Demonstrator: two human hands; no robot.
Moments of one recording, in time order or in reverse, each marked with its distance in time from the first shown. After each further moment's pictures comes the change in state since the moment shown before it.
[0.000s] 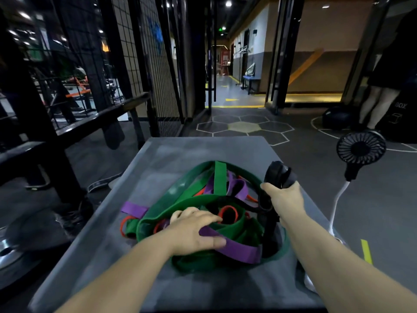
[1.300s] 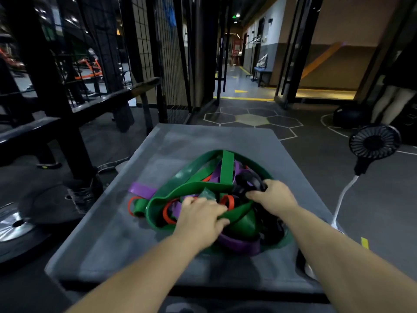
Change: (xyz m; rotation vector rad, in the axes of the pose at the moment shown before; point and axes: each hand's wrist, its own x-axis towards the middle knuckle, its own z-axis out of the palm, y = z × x) left_hand -0.010 0.026 0.032 0.223 0.503 -0.022; right_hand -0.019 0.003 0.011 -0.721 -0.338 -0.331
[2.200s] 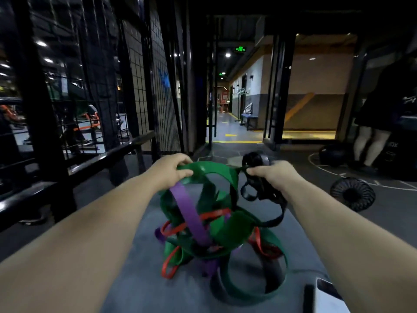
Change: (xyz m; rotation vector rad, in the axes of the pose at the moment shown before) left_hand 0.139 -0.083 -0.168 -0.321 0.079 -0.120; right_hand 0.054 -0.088 -0.126 0.511 0.155 0.118
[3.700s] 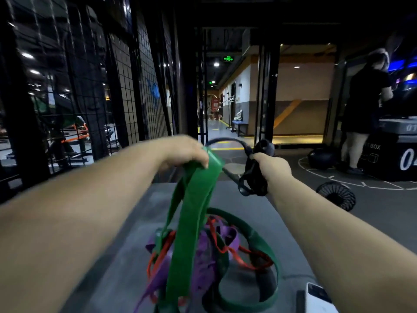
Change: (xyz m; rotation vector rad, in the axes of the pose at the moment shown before) left_hand 0.001 0.100 -0.053 -0.313 -0.309 -0.032; right_hand -0.004 -0.026 -0.010 0.410 0.217 0.117
